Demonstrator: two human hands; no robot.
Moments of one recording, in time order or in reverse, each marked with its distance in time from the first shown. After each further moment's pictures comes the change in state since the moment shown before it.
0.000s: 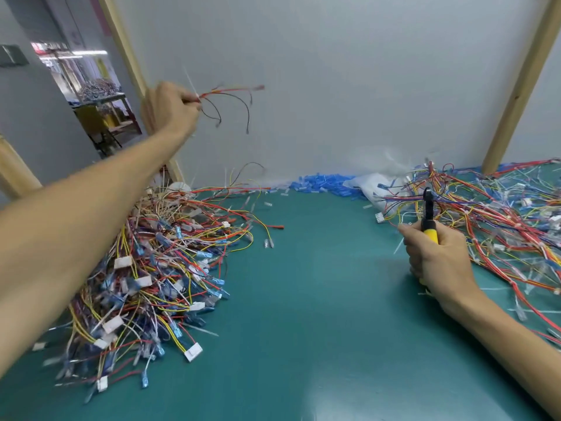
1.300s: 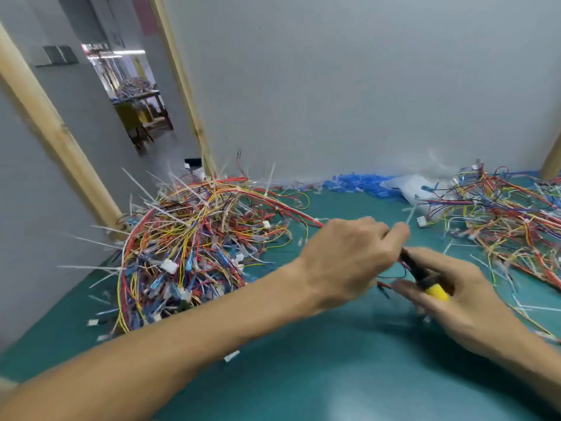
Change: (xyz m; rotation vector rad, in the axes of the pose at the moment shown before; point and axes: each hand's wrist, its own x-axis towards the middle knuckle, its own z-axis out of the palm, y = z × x) left_hand -0.266 0.099 -0.047 0.064 -0.456 1.088; right_hand -0.049 -0.022 0.030 -0.337 -0.448 -0.396
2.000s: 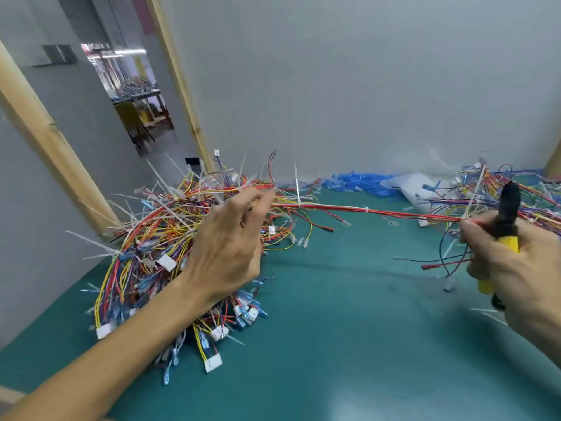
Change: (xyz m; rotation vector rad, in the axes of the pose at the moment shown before) left_hand -0.105 -0.104 0.019 0.246 0.231 -0.300; right_hand 0.022 0.025 -0.042 0.237 0.493 0.251
